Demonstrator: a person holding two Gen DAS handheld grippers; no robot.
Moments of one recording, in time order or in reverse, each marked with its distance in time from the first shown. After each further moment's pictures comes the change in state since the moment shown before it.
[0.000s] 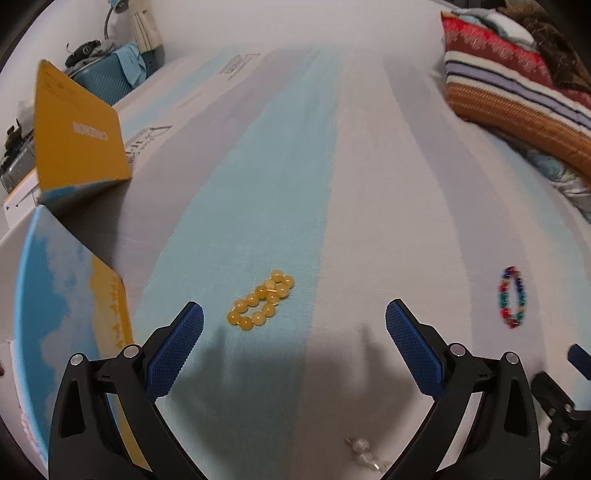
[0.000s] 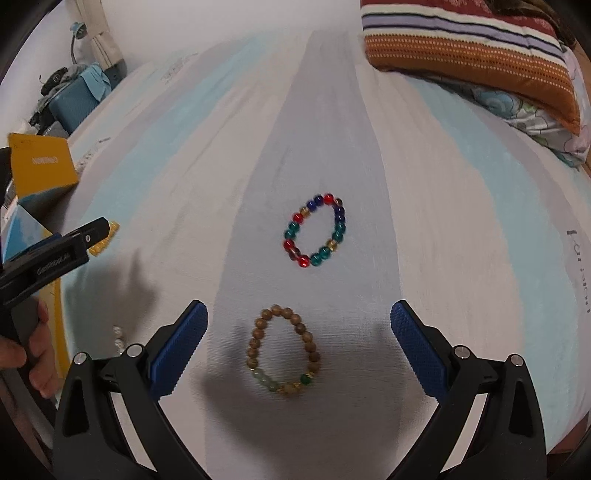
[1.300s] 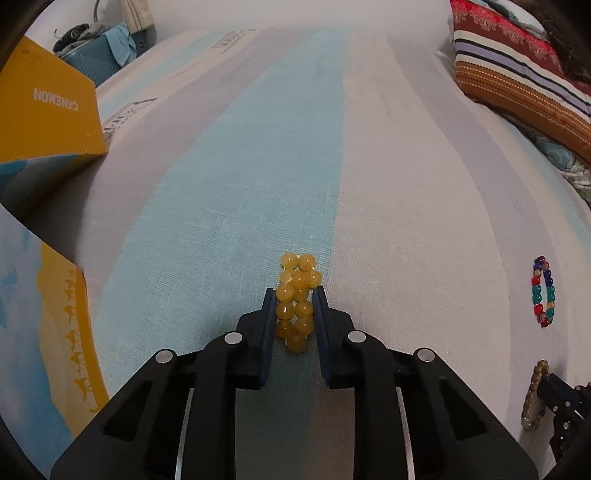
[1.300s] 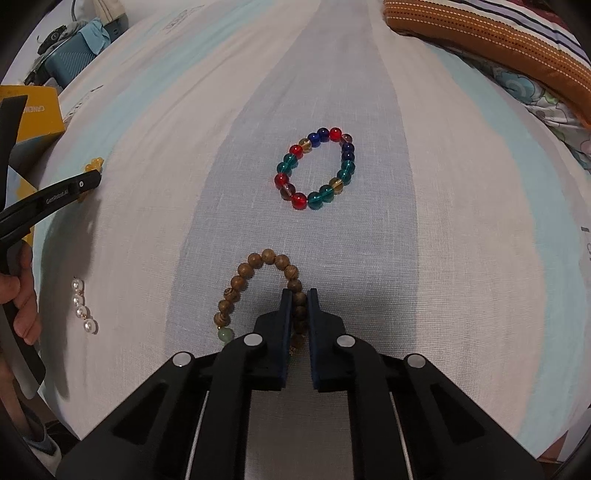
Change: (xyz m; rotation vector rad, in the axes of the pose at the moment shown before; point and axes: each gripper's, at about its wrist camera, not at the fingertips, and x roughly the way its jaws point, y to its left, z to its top) left arm 0.046 0.004 -0.005 0.002 0.075 -0.023; right arm 0.040 0.005 -0.019 -0.077 0.144 -0.027
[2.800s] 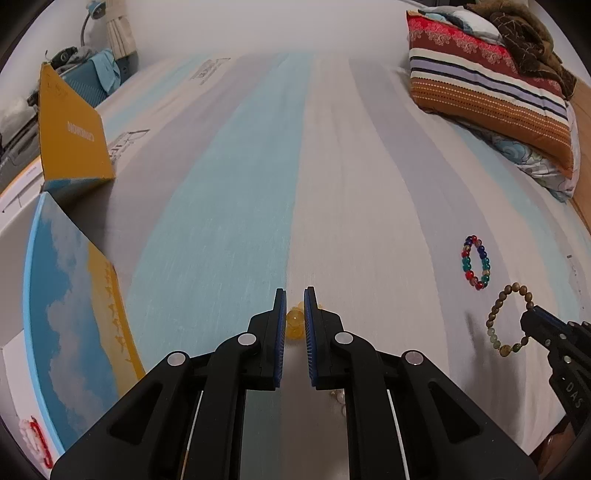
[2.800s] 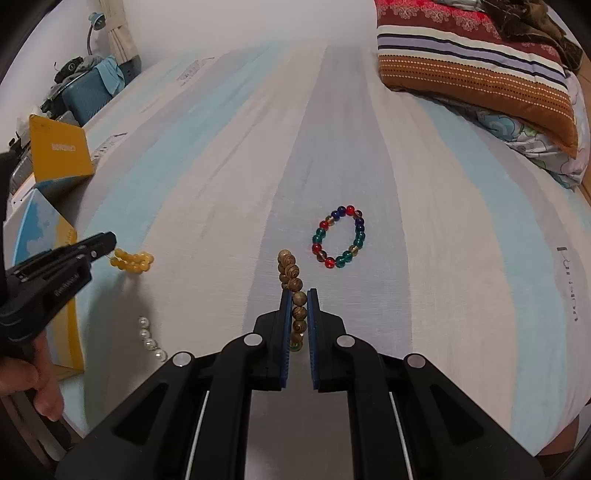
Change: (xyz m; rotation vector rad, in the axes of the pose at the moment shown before) left arm -0.077 -0.007 -0.026 0.070 -0.077 -0.094; right arm -0.075 0.023 0.005 0.025 -0.198 0.008
